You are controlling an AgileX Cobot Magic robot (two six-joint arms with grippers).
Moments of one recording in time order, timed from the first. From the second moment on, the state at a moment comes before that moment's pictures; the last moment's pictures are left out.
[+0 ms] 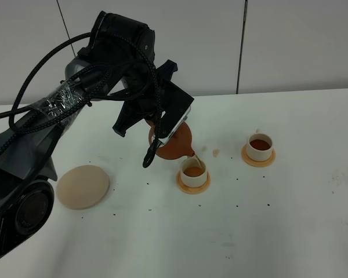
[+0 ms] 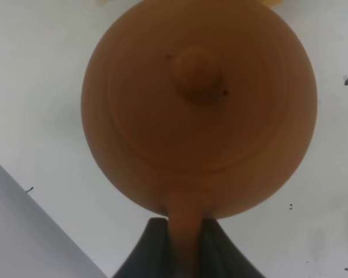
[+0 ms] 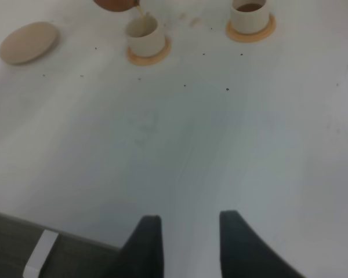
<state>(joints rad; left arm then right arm) -0.47 2.37 -2.32 0.18 1.19 1.72 0.31 -0.01 -0.49 0.23 1.07 -0.04</state>
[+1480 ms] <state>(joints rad) -0.47 2.37 -2.32 0.24 1.19 1.71 0.31 -0.01 -0.49 0.23 1.07 -0.04</state>
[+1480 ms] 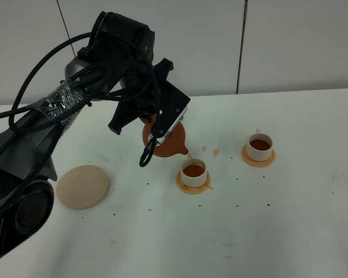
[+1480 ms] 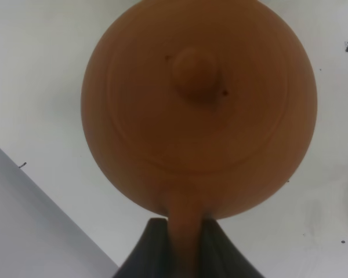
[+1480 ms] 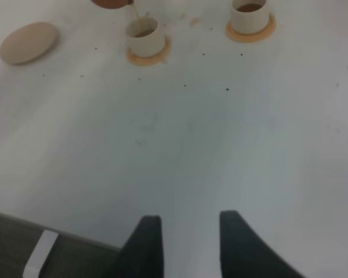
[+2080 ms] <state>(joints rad) -0.47 2.35 -2.32 0.24 1.19 1.72 0.31 -0.01 -0.49 0.23 1.07 -0.04</state>
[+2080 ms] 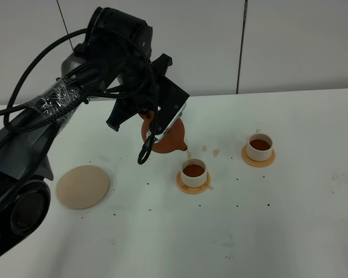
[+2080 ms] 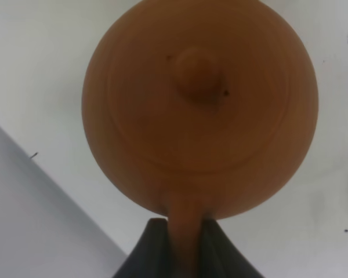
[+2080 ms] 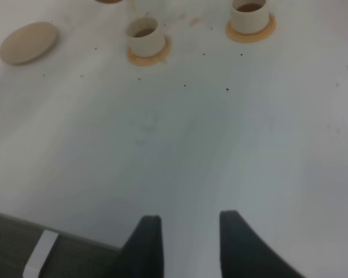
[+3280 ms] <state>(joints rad) -0.48 2.35 -2.32 0.24 1.19 1.72 0.31 -0.01 -0.49 0.23 1.07 -0.04</state>
